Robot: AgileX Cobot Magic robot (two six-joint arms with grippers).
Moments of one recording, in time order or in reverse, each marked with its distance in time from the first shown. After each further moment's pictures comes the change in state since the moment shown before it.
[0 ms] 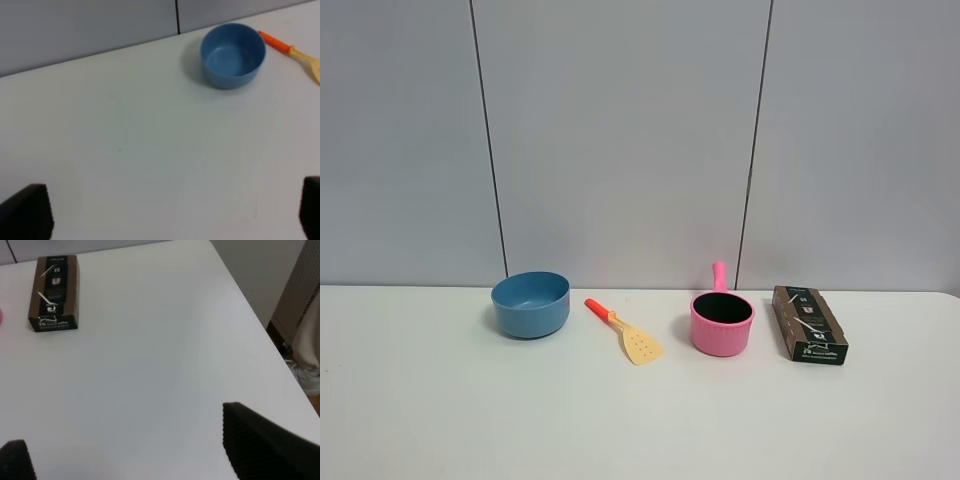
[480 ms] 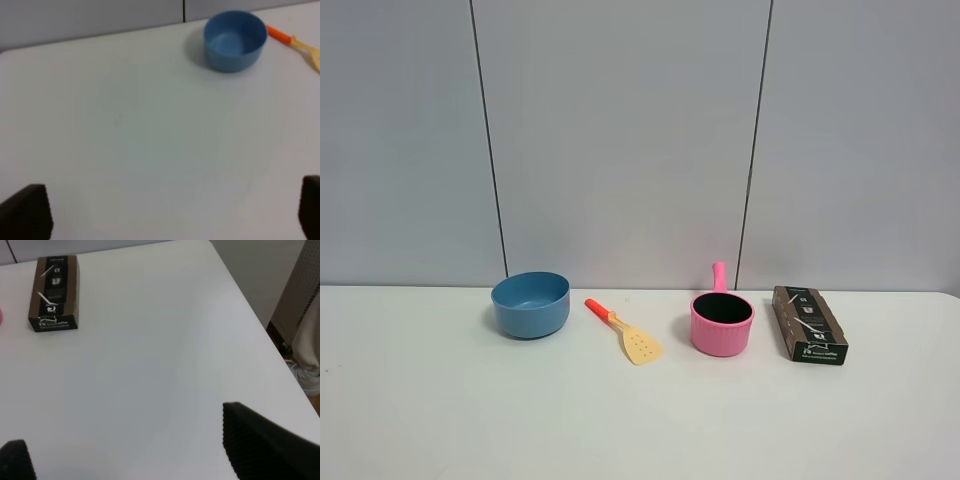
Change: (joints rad) left arm 0.022 -0.345 0.301 -0.001 -0.029 -0.046; right arm 0.000 0.000 0.000 0.000 0.000 0.000
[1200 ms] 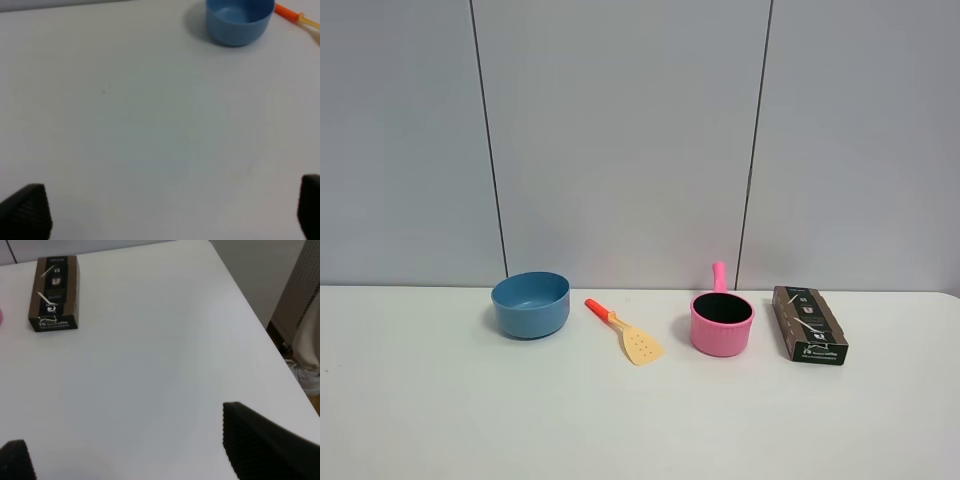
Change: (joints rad) left arm 0.000 -0.320 0.378 -0.001 -0.123 -0.061; right arm 0.000 0.000 0.000 0.000 0.000 0.000
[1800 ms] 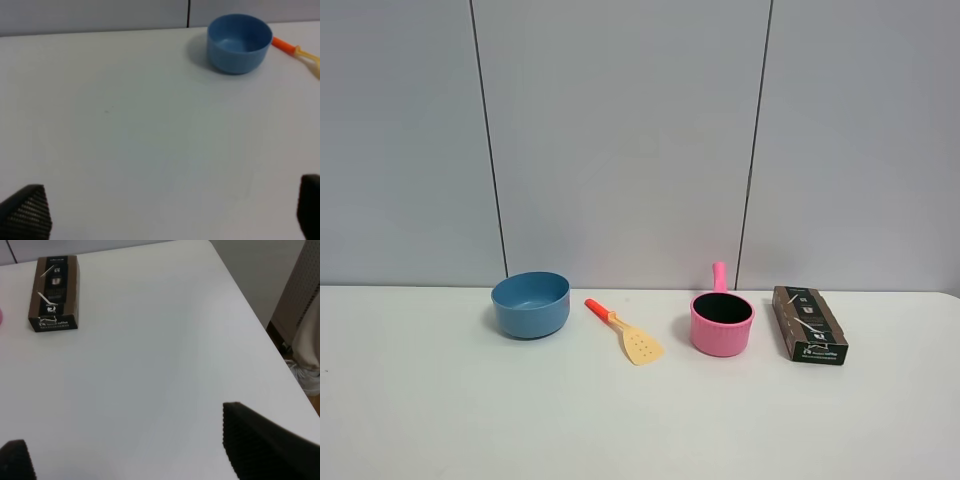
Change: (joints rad) left arm 0.010 -0.155 0.032 0.000 0.000 -0.028; right arm 0.000 0.000 0.000 0.000 0.000 0.000
